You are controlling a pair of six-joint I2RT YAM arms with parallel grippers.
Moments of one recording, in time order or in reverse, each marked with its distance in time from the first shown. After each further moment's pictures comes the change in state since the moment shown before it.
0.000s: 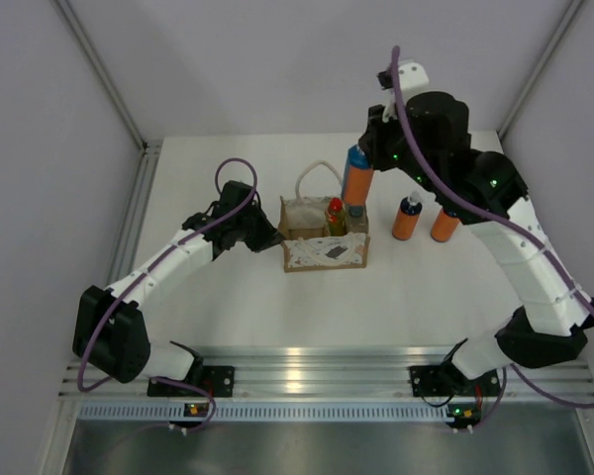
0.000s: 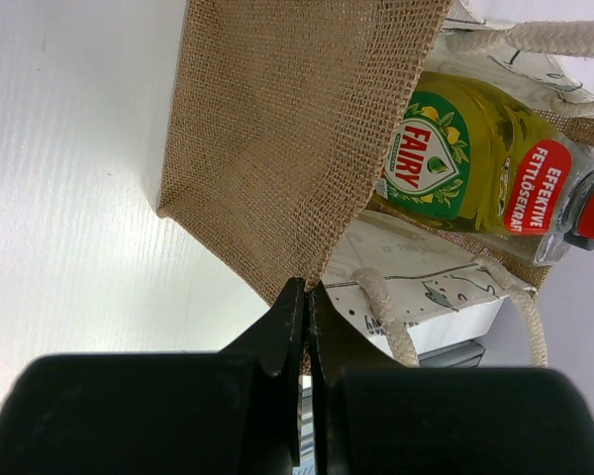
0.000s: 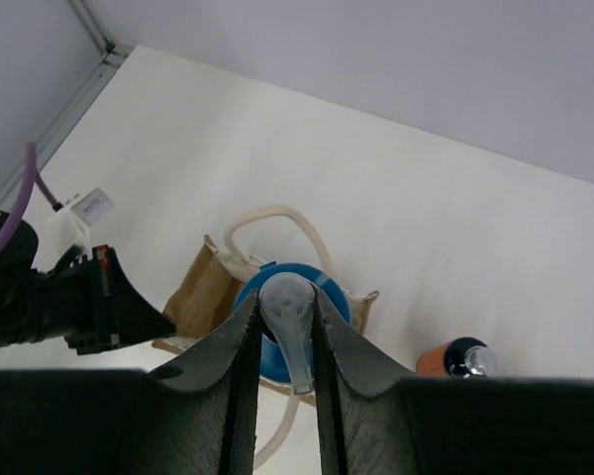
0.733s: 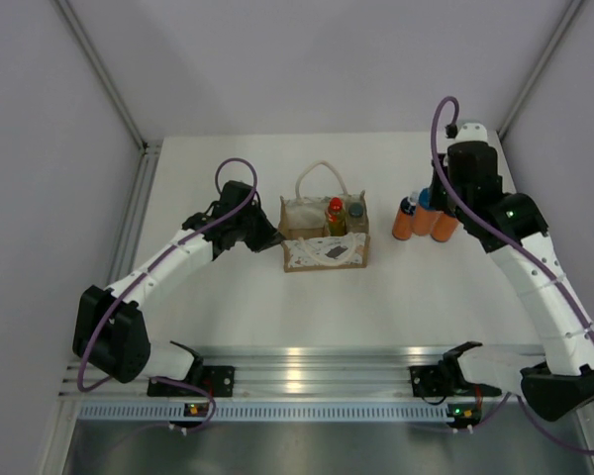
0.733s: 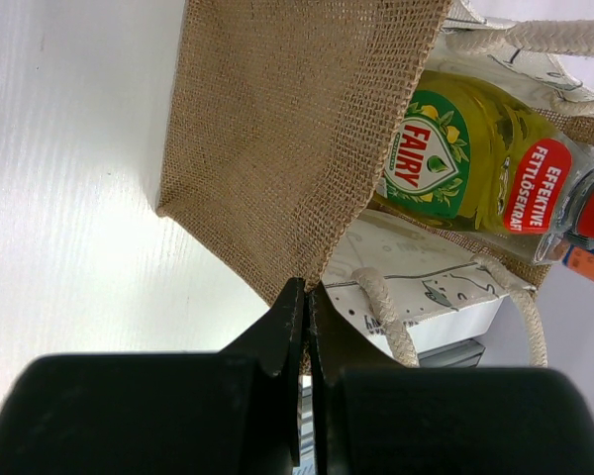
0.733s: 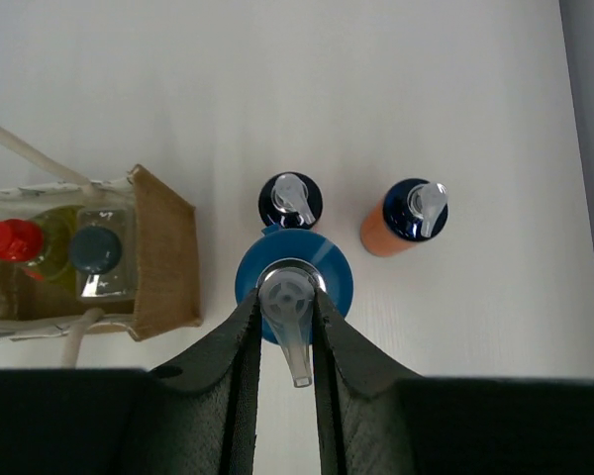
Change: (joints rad) left arm 0.000 0.000 0.000 0.000 0.003 0.000; right arm -0.370 -0.324 -0.579 0.017 0.045 0.088
